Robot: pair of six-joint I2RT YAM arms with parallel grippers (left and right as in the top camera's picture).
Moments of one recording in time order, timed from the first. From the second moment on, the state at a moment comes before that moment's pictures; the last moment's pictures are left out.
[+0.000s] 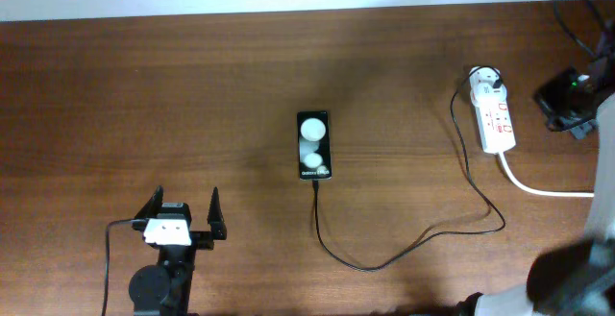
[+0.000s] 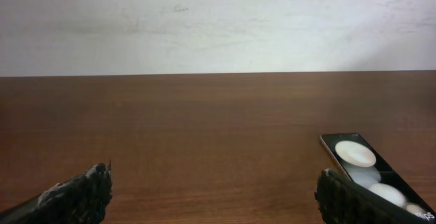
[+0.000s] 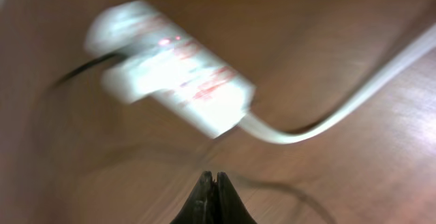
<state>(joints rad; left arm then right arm) -0.02 0.01 0.02 -0.08 0.03 0.01 -0.39 1.66 1.68 -1.18 -0.04 0.55</state>
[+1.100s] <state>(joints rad) -0.02 0.01 0.02 -0.08 0.03 0.01 -0.04 0.14 0.59 -0.70 0.17 0.36</state>
